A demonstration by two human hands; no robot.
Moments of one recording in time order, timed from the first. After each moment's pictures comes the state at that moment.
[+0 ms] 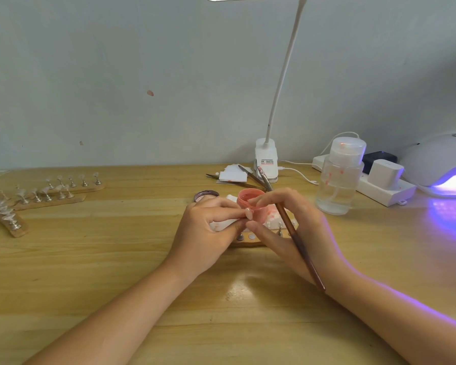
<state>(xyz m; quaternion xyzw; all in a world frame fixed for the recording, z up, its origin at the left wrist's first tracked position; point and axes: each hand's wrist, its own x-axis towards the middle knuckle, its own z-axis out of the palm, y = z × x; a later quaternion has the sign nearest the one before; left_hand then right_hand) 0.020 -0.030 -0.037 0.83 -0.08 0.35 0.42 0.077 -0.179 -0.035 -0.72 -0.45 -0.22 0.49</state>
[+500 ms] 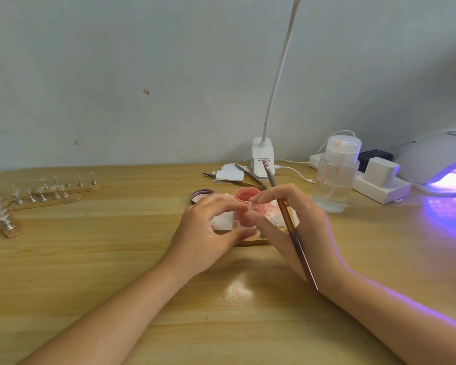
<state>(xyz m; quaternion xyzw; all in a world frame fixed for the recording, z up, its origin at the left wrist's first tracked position) 0.020 -0.032 -0.036 0.86 -0.06 0.29 0.41 0.072 -0.179 -0.032 -0.71 -0.43 -0.24 0.51</state>
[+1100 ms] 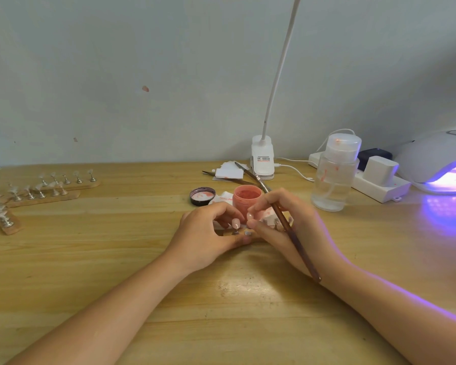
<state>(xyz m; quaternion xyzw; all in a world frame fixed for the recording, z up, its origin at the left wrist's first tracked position) 0.028 -0.023 -0.047 0.88 0.00 0.20 0.43 0.079 -0.183 -0.037 -0.76 -0.40 -0.11 0.50</state>
